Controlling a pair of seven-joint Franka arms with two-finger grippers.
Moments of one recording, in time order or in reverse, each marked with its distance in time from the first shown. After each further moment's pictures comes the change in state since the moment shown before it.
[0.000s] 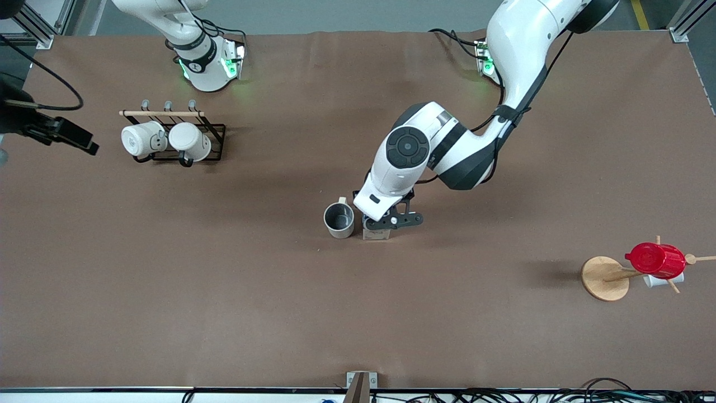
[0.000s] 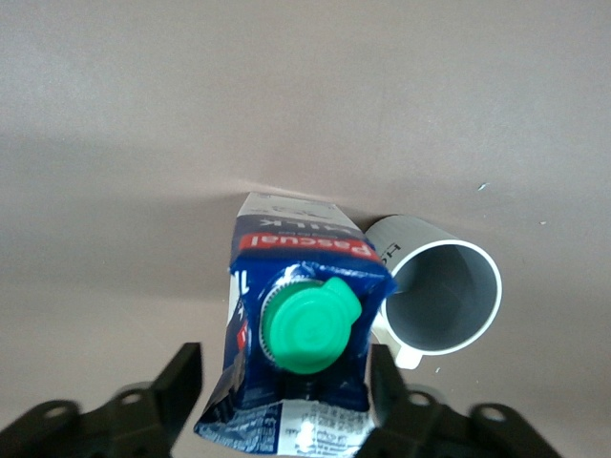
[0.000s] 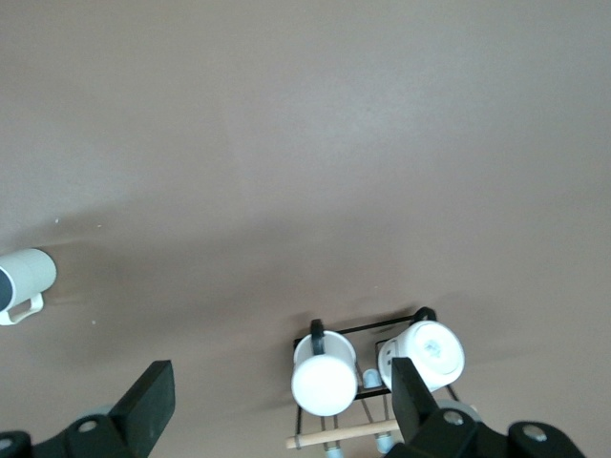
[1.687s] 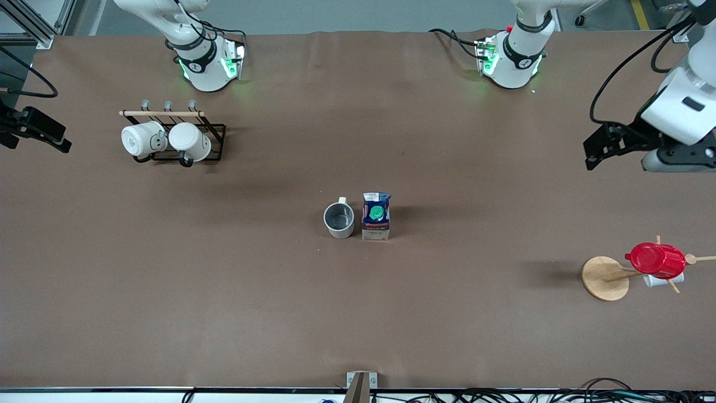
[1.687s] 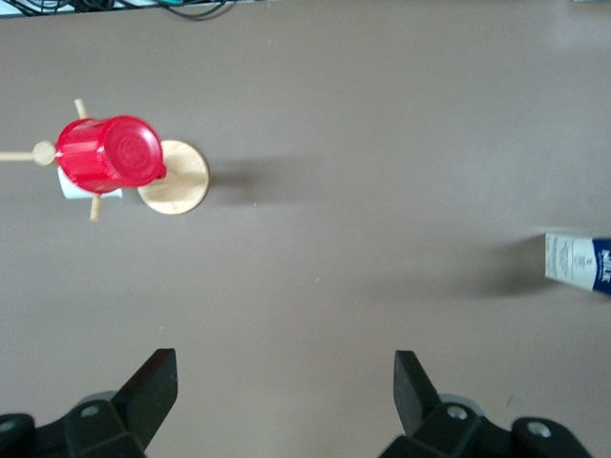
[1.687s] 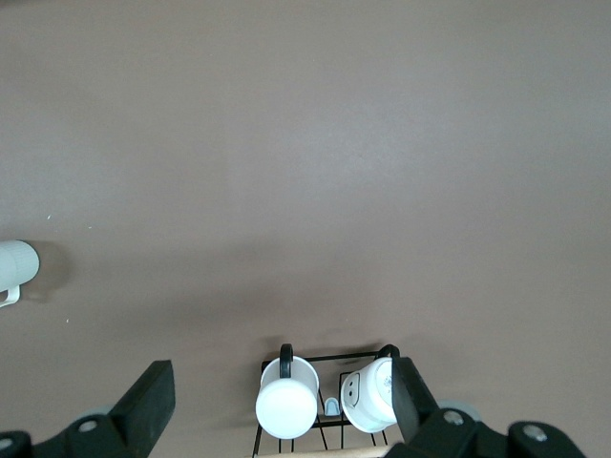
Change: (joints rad) left arm 0.433 -0.631 0.181 -0.115 -0.048 -0.419 0.771; right arm -0.057 0.024 0.066 0.096 -0.045 -0.009 -0.123
